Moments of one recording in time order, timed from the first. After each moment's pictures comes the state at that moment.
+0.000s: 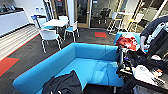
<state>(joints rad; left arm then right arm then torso) 1.16 2.73 -2.88 1.04 -0.44 -1.13 -1.58 3.07 -2.64 0.00 0.24 -0.04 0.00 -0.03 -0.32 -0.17</state>
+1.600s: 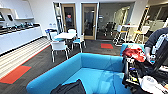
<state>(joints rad) 1.50 3.04 -2.93 1.36 -0.25 -1.10 -1.58 3.08 -2.69 0.01 0.23 -0.03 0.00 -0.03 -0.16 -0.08</state>
